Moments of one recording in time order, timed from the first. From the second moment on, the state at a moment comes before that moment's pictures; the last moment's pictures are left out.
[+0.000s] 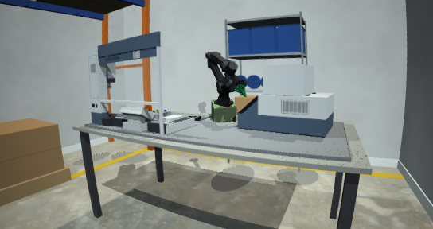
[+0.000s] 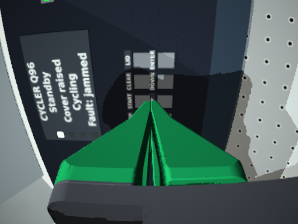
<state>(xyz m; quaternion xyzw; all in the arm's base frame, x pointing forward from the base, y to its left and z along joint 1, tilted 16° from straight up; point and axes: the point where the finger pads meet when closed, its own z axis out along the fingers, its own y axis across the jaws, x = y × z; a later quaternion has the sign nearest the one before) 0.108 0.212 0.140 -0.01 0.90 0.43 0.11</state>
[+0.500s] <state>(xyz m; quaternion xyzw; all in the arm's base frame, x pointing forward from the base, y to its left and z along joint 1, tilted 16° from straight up) 0.112 0.234 0.129 -0.01 0.90 0.43 0.11</state>
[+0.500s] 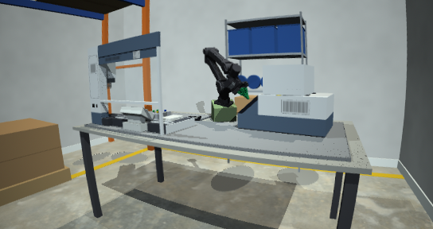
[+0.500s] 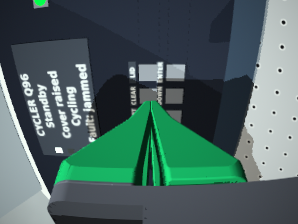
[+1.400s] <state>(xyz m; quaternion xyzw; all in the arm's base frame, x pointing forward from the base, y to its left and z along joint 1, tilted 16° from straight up) 0.114 0.249 0.123 -0.01 0.89 0.43 0.11</state>
